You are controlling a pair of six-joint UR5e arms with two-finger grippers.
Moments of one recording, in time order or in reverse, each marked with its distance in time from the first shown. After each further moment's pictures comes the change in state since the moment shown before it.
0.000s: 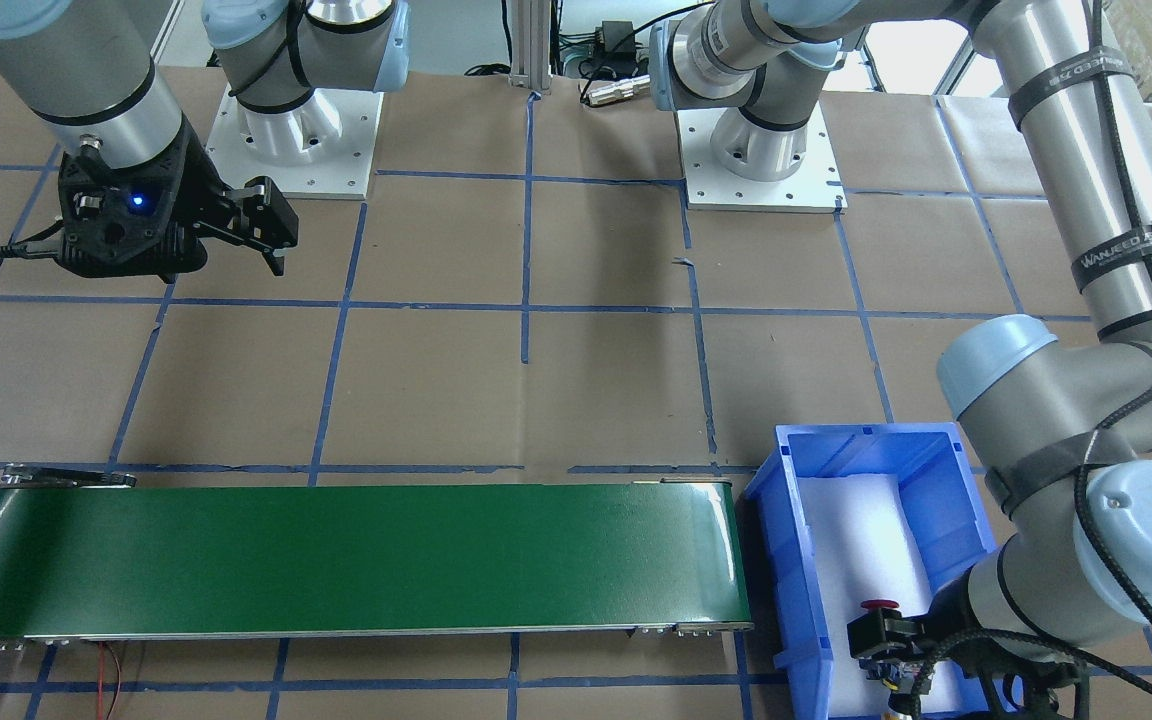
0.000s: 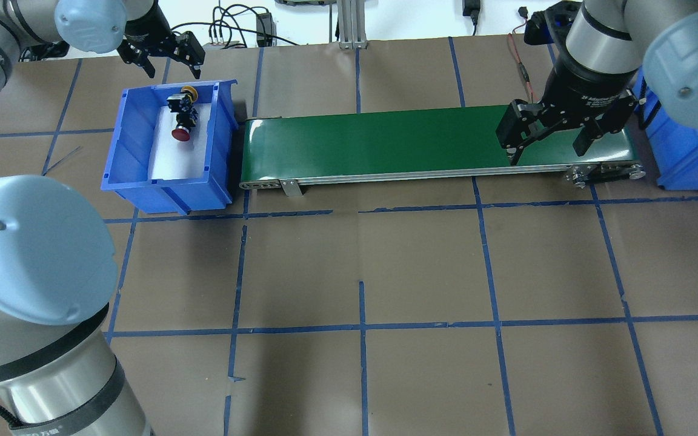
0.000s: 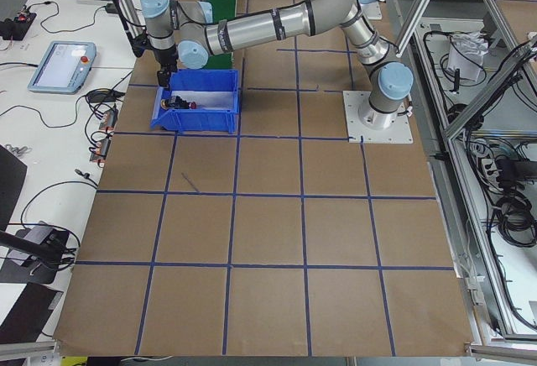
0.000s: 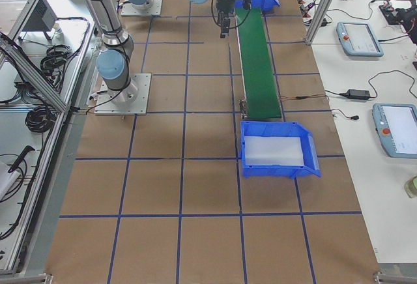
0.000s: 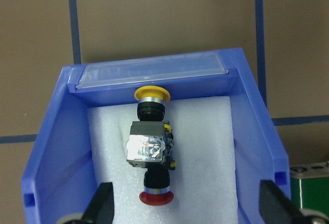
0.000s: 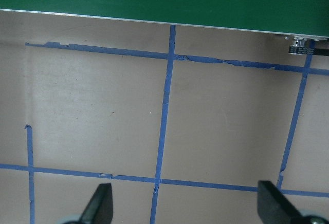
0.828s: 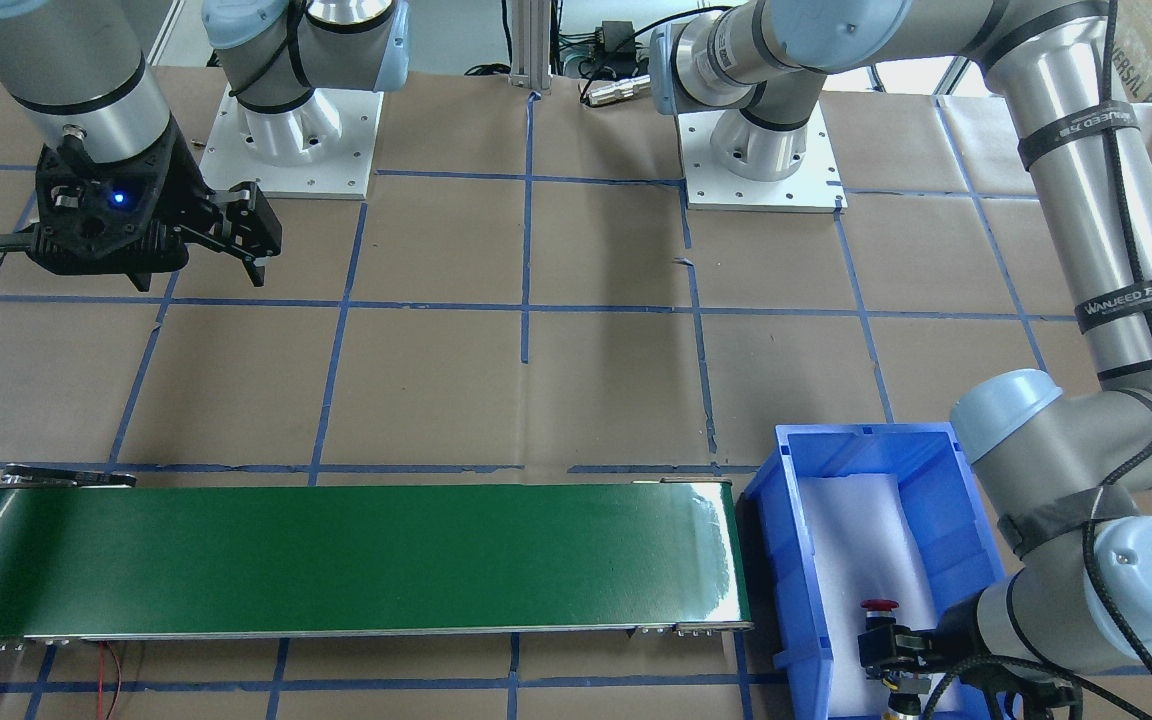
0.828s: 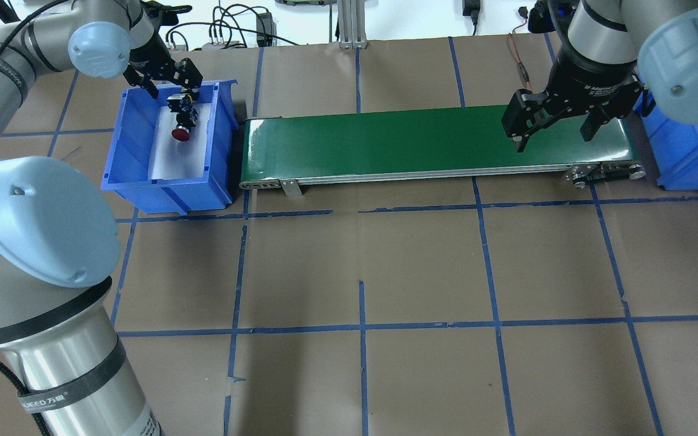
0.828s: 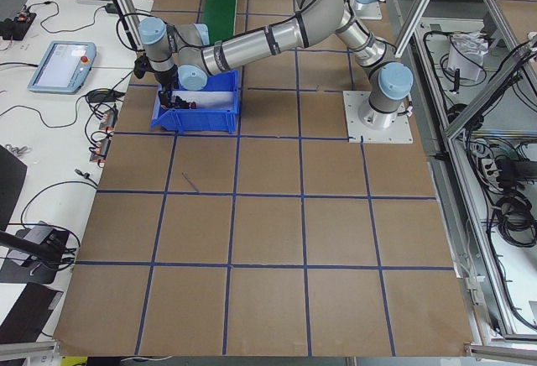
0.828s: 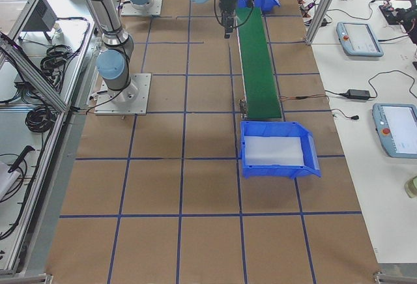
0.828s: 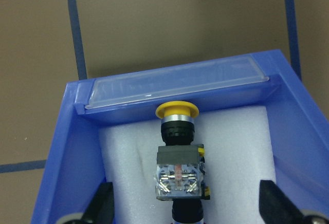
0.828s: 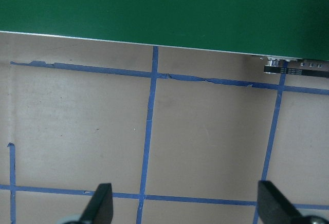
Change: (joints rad) left arm 0.040 -0.061 -0.015 0.017 -0.028 0.038; right arm 0.003 -0.001 -0.011 -0.052 -0.049 0.000
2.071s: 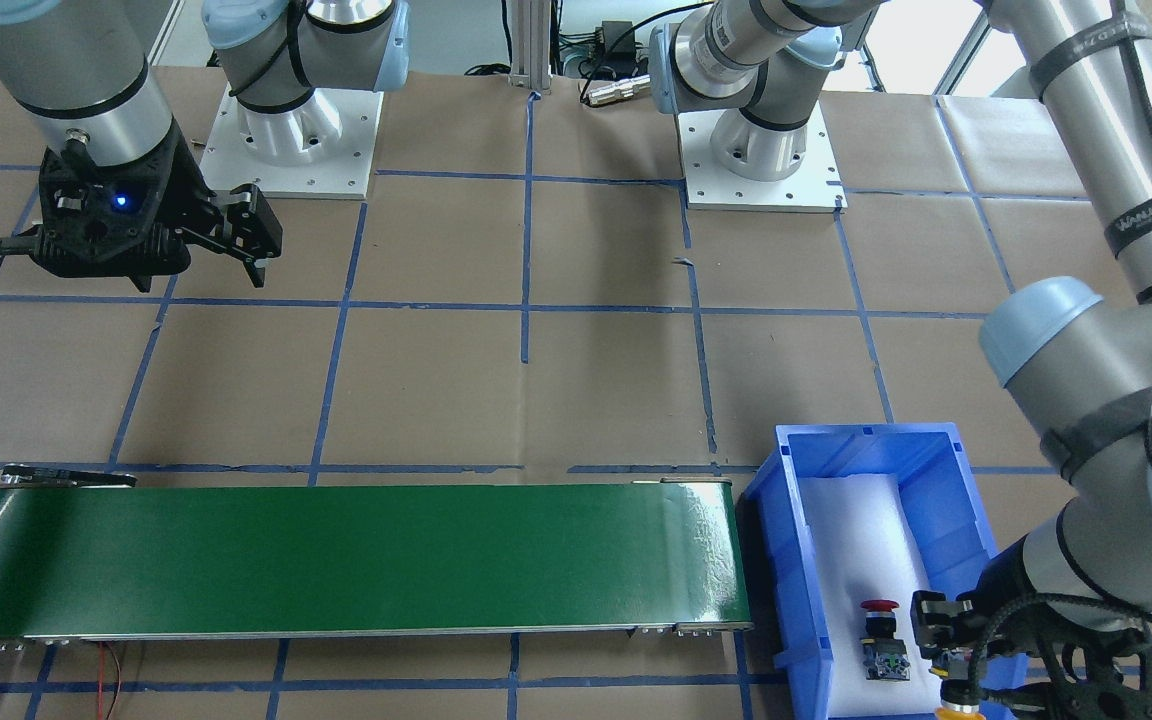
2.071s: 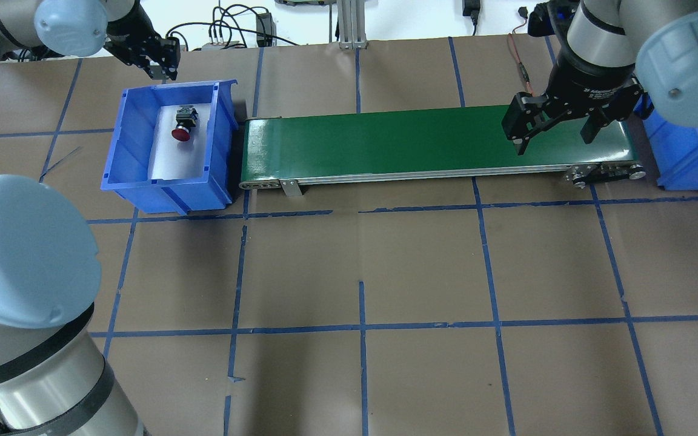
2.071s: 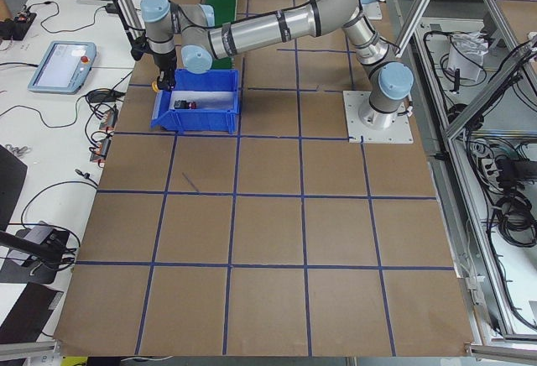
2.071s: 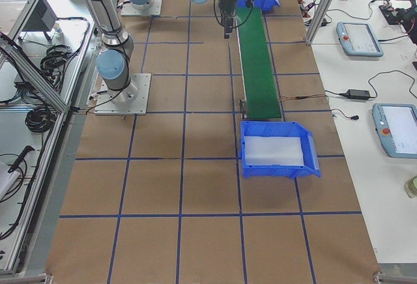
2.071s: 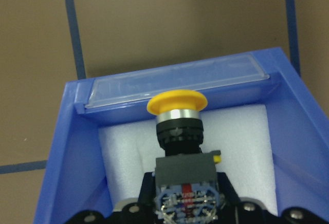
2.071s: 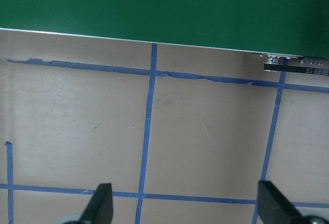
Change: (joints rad) left arm -0.011 0.149 -0.011 -0.046 0.008 -0.006; right arm 0.000 0.002 0.007 0.000 -0.004 0.001
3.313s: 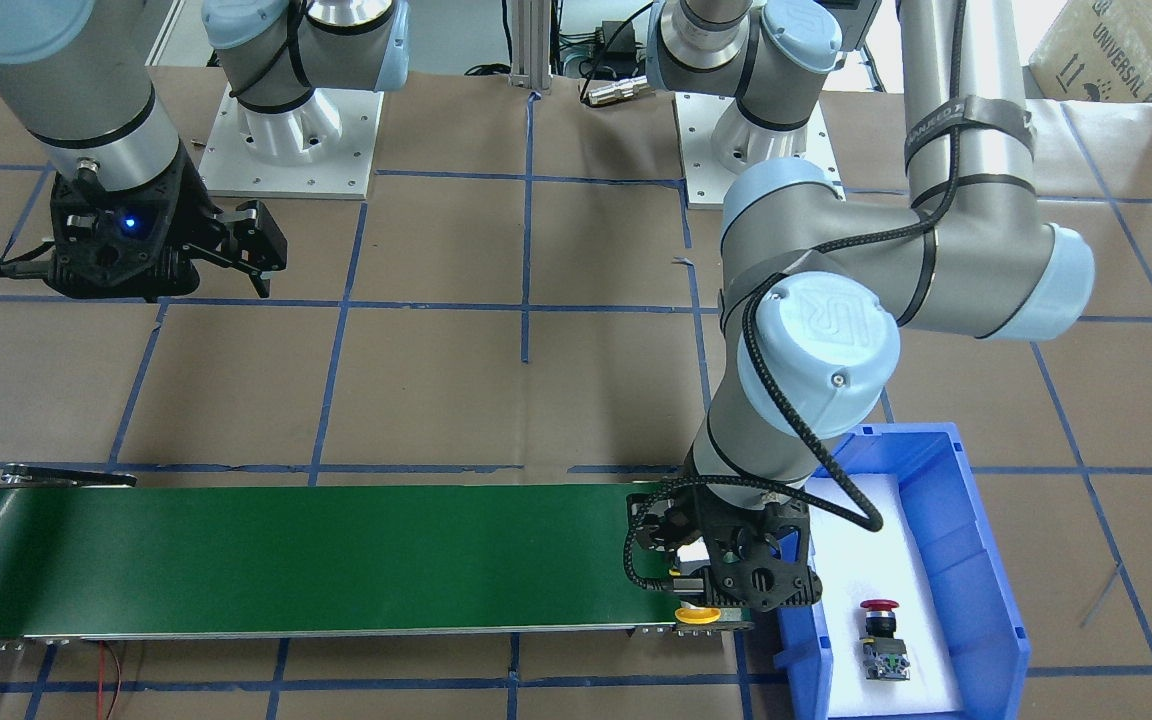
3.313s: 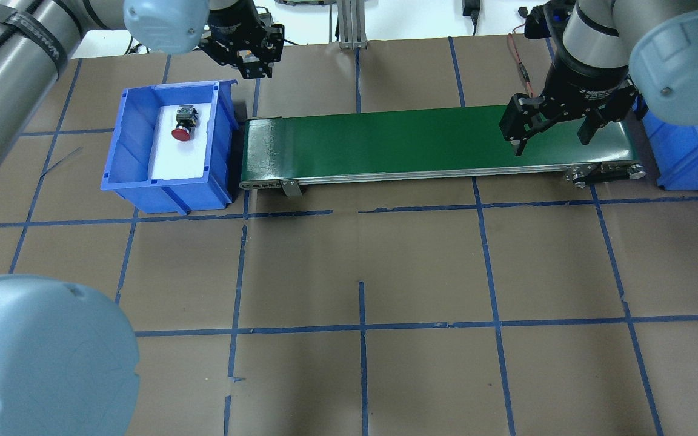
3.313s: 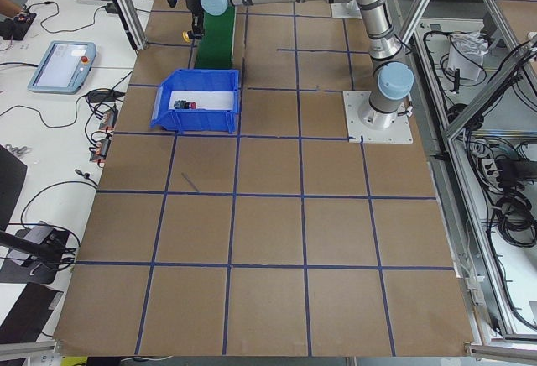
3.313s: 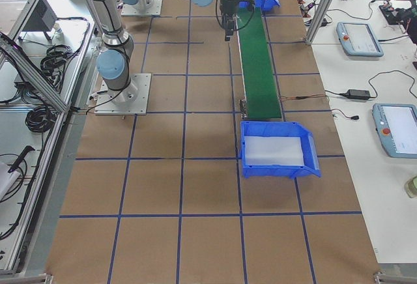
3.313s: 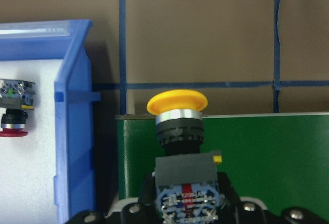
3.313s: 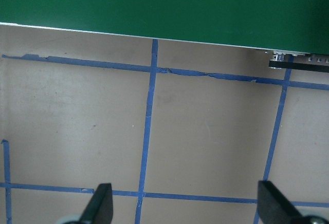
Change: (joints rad) left arm -0.293 0.077 -0.143 0.008 -0.003 -0.425; right arm 0.003 0.023 0.003 0.010 -0.001 0.000
